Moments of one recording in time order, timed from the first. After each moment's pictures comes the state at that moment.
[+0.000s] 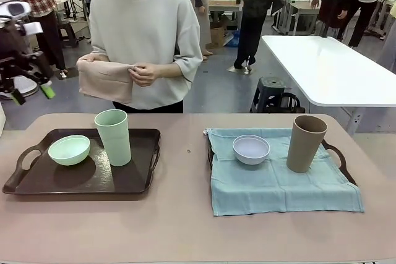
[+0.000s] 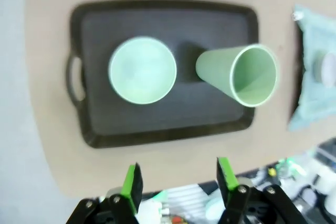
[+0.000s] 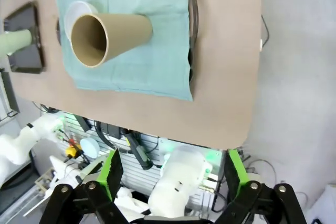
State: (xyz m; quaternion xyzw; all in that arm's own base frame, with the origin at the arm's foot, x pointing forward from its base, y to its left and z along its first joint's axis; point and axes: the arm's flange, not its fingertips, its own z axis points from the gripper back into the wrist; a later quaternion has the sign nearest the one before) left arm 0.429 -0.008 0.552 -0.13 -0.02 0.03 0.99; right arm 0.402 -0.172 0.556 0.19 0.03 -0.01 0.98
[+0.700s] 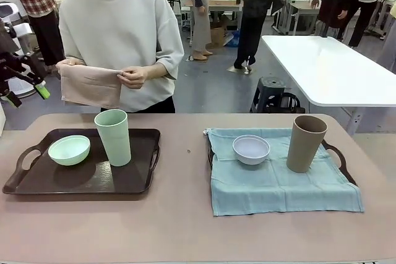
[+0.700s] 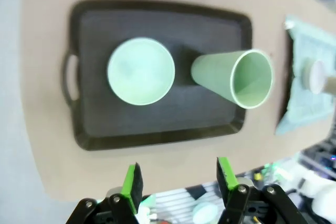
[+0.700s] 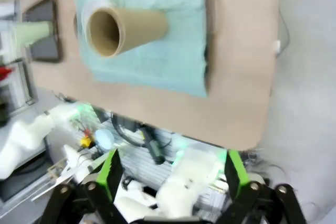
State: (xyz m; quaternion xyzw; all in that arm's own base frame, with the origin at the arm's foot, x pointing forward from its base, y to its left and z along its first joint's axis) left arm 0.425 0.021 0.549 -0.18 -0.03 0.06 0.98; right arm 0.391 -0.191 0.549 0.27 0.04 0.01 0.96
